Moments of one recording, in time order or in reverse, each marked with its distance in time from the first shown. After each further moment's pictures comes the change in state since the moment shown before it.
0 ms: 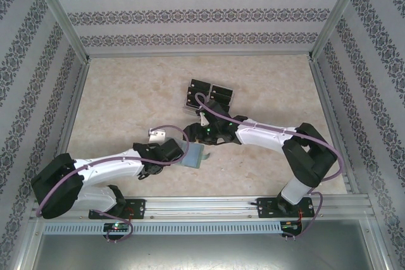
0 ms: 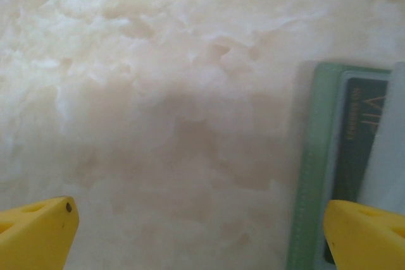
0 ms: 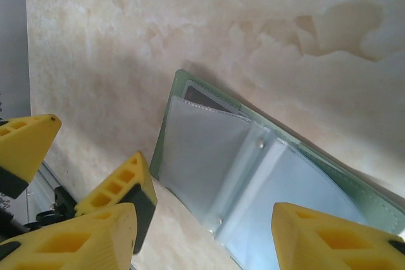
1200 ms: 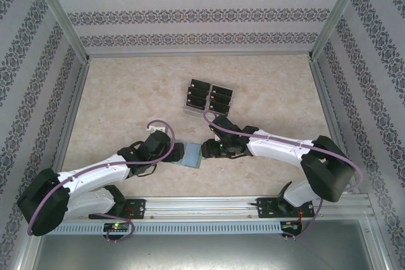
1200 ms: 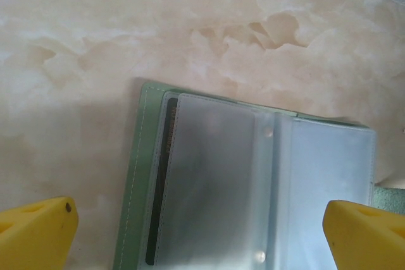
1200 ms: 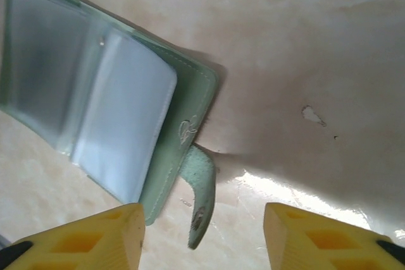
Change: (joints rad) left arm 0.135 -0.172 -0.126 0.385 0.459 0.045; right arm 0.040 -0.163 -0.164 -0.235 0.214 -0.111
